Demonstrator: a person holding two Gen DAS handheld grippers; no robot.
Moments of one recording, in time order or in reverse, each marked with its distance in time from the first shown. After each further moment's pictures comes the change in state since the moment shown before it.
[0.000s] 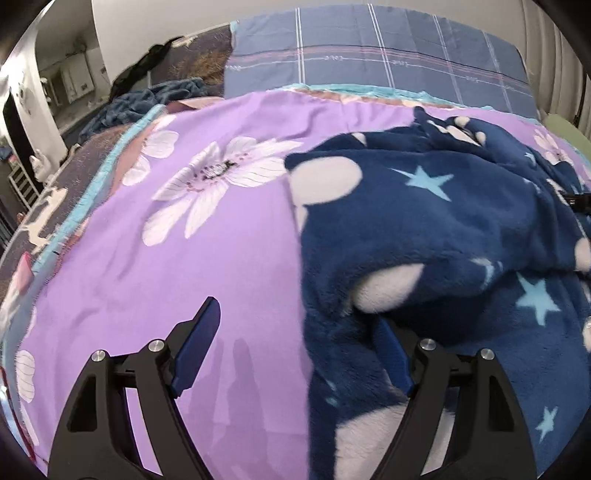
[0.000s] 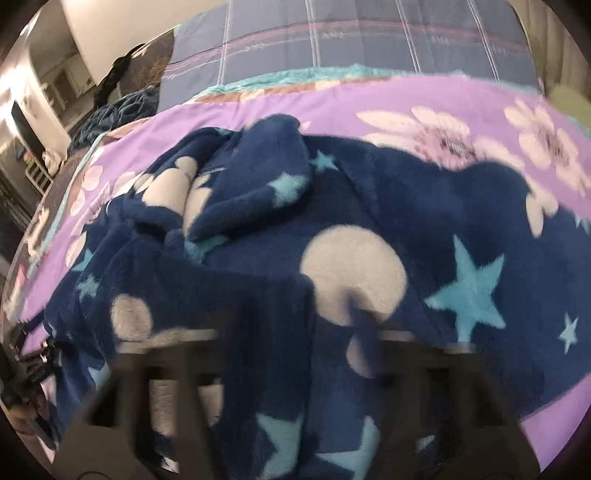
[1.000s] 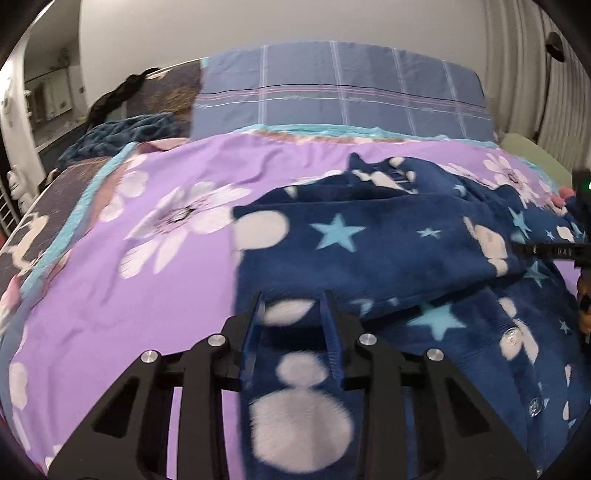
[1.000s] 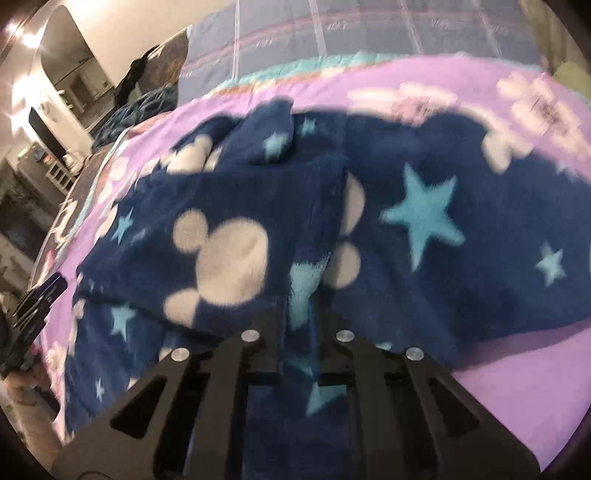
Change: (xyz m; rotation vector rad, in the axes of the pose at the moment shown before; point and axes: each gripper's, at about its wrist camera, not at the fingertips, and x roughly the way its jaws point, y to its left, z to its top) left arm -0.060 -0.034 0.009 0.028 -0.112 -0.153; right arm -0.039 -0.034 -0.040 0.041 -0.005 0.074
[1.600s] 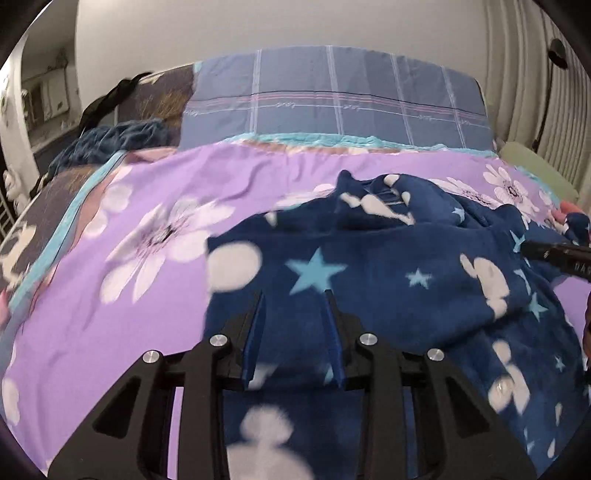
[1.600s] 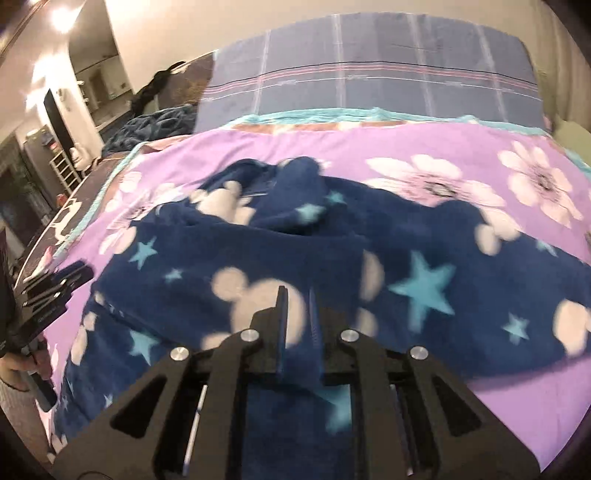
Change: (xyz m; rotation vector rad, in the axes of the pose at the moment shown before) left arm 0.023 -0.019 0.031 -0.010 -0.026 -0.020; right arm -0.020 0.032 0.017 -0.113 -0.109 -0.001
